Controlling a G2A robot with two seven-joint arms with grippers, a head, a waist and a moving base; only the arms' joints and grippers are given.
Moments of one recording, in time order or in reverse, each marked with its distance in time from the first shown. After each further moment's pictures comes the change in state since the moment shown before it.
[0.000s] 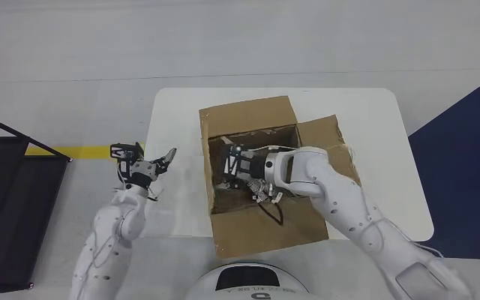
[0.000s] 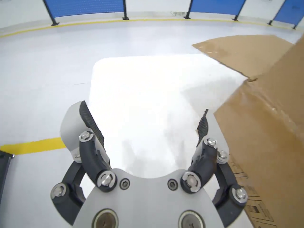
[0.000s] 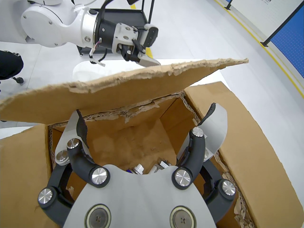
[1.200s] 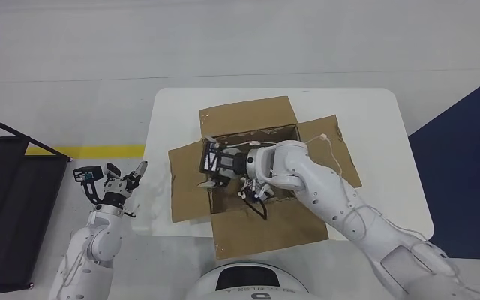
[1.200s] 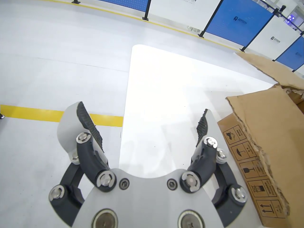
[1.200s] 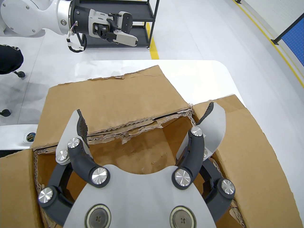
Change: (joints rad) left arm 0.107 0.006 -0.133 0.046 -0.195 -0.122 0.050; right arm 0.072 -0.060 -0.082 0.078 0.015 0.017 -0.004
